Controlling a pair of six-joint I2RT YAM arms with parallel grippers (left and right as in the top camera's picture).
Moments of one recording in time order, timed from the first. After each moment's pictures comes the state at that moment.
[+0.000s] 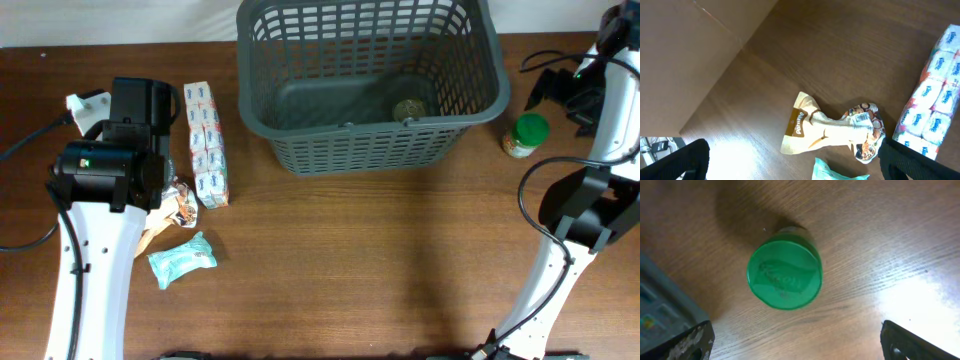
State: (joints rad) left arm -0.08 1.40 1.60 -1.32 -0.73 -0.48; right arm -0.36 2.46 2.62 -1.65 -0.05 0.19
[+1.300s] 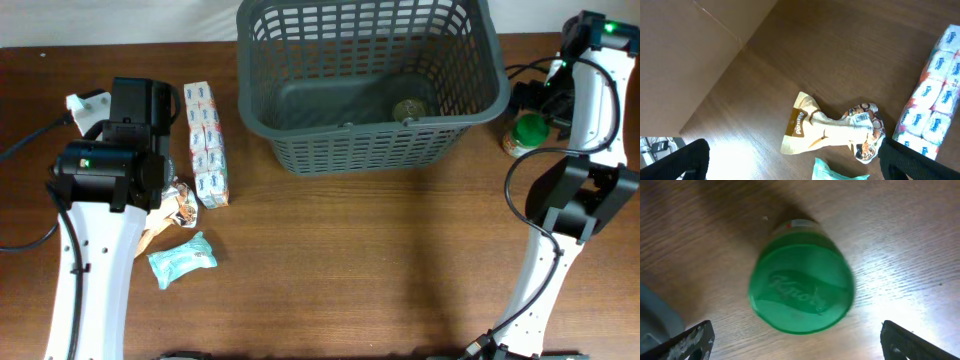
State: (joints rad) left arm -0.08 1.40 1.60 -1.32 -0.73 -0.48; right arm -0.31 2.53 2.60 -1.64 0.02 0.13
